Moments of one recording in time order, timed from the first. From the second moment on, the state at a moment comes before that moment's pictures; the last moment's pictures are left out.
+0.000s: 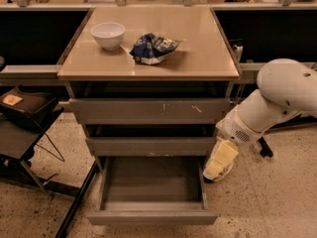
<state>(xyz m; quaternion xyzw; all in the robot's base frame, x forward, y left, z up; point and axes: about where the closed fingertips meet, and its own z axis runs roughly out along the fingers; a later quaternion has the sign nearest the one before) 0.469 -0.157 0.724 -0.53 0.82 0.17 0.14</state>
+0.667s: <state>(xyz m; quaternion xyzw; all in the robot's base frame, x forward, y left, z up) 0.466 -0.112 0.665 -0.53 0.83 0.09 0.14</state>
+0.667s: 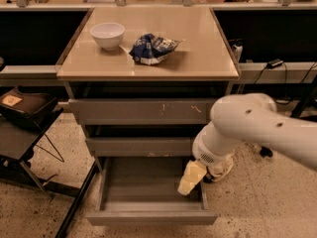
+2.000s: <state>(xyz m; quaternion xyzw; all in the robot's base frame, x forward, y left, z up) 0.448 -0.052 0.542 -0.59 0.80 0.05 0.11</state>
